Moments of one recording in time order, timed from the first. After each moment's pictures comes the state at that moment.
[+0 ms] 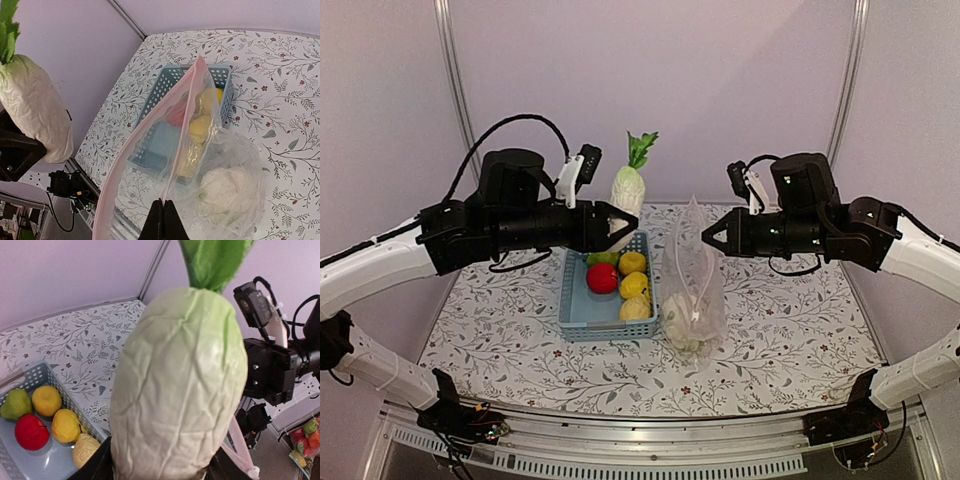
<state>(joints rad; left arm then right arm) -0.97 1.29 1.24 -0.32 -0.03 -0.45 0.92 1.25 1.25 -0.50 0.01 0.64</state>
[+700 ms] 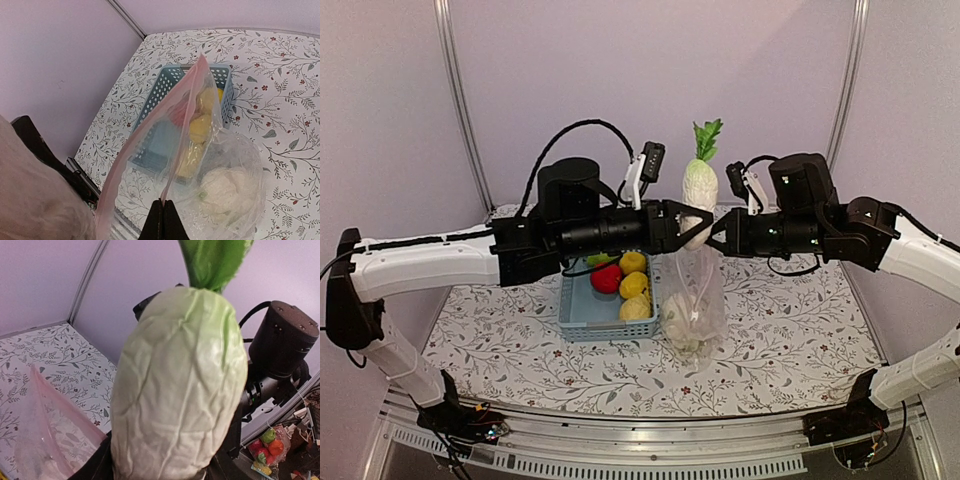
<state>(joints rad) -1.09 1.54 1.30 0.18 0.12 -0.55 0.92 1.26 1.25 -0.50 0.01 0.64</state>
